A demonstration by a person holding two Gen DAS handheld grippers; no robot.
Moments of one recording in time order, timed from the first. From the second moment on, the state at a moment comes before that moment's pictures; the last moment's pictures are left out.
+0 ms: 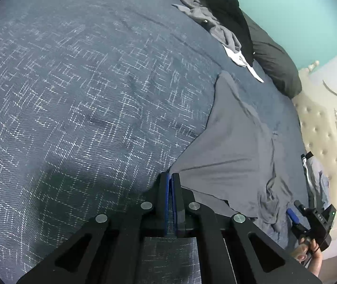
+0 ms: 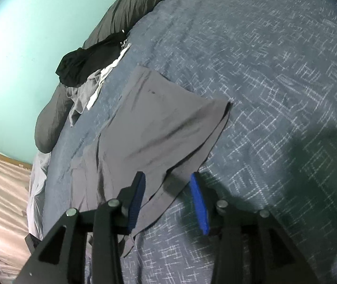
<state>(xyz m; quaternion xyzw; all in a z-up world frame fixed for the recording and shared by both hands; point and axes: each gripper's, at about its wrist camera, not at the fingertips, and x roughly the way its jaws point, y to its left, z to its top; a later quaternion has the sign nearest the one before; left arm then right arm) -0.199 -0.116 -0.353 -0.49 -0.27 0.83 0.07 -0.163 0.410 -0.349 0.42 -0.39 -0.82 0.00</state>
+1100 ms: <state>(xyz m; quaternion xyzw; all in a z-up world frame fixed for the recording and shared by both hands) -0.310 -0.067 -0.310 -0.50 -0.20 0.84 0.08 -0.191 0.453 -0.349 0.39 -0.42 -0.82 0.01</state>
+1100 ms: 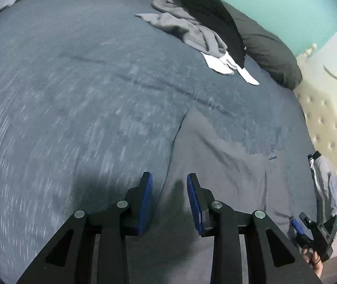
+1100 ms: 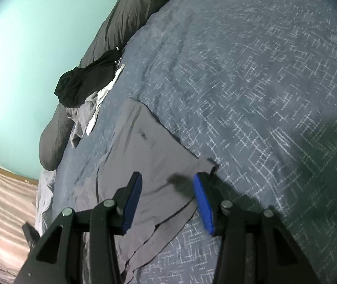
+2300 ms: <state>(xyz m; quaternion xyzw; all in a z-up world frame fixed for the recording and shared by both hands) -0.397 -0.035 -0.319 -0.52 -0.19 0.83 0.09 -0.202 0.466 -0.353 0.40 -0.40 -0.83 0.02</state>
